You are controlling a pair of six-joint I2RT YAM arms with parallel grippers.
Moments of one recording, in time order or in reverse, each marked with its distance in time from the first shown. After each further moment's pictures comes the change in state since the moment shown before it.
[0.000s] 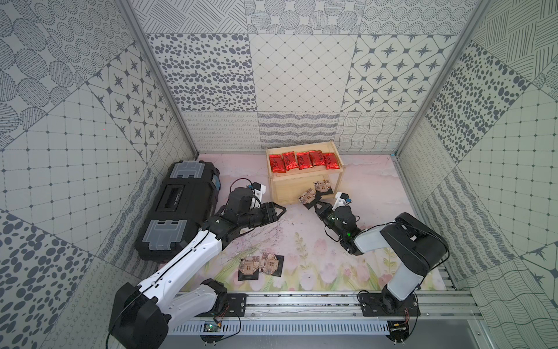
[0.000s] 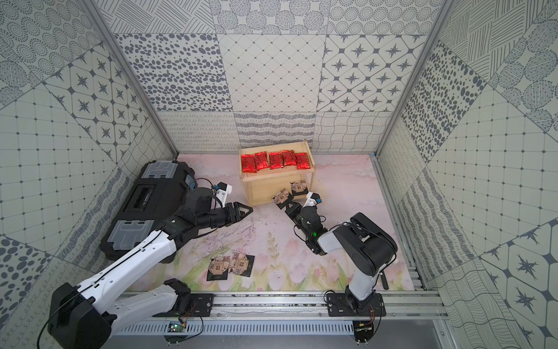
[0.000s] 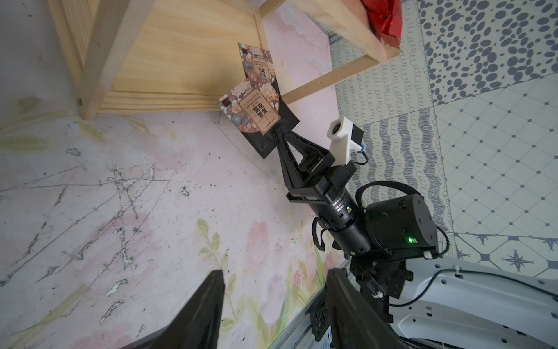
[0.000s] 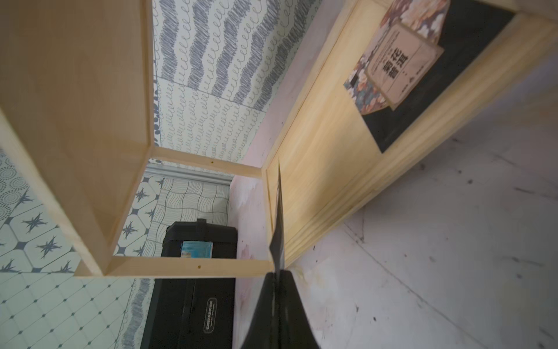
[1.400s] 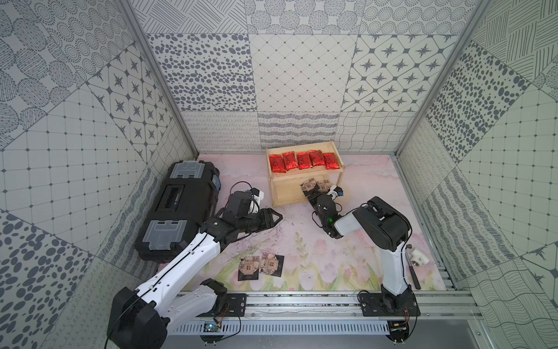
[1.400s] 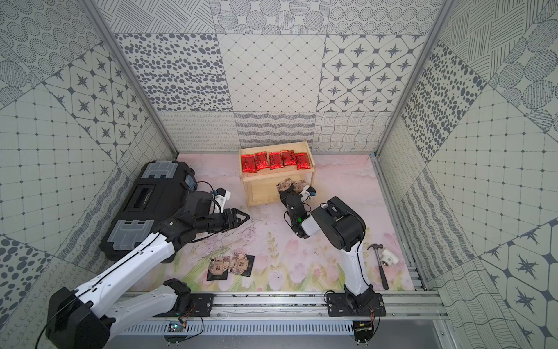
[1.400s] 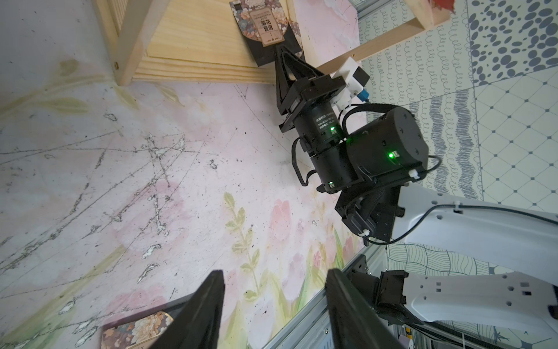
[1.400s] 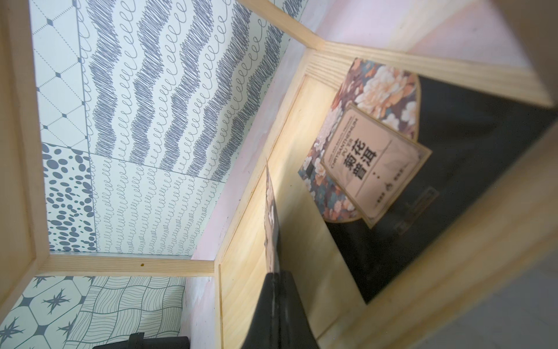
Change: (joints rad) left arm 0.013 -0.028 -0.023 -0.095 -0.004 0.045; right arm -0.006 0.296 0.318 -0.089 0.261 0.015
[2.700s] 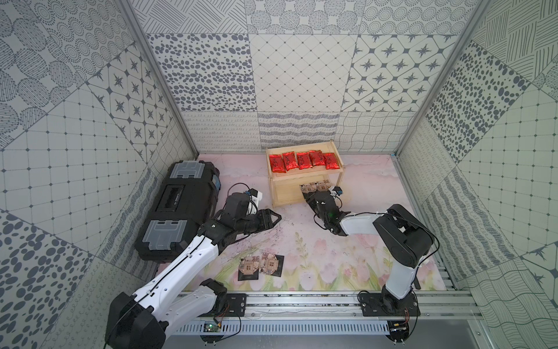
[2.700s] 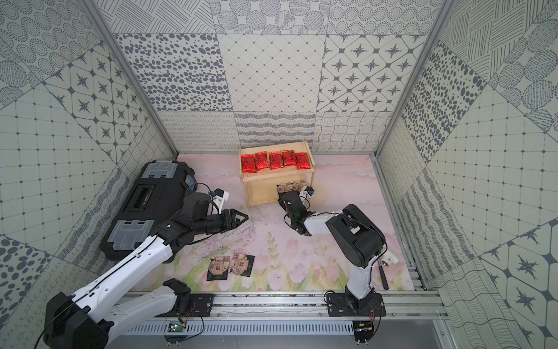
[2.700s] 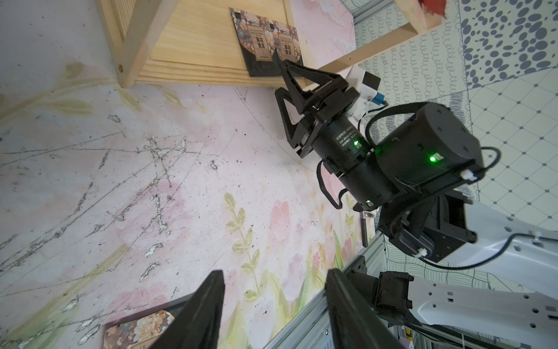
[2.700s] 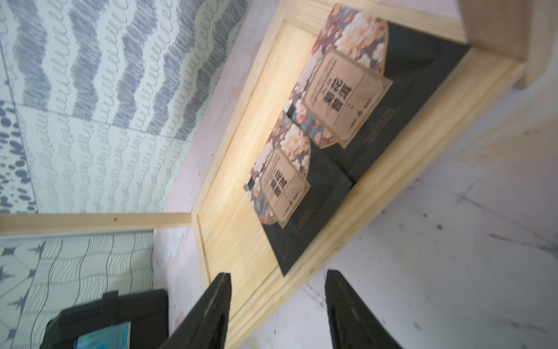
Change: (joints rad) left arm 0.009 -0.039 -0.021 0.006 0.001 0.000; right arm 0.039 -0.272 -0.009 -0.491 -0.108 0.002
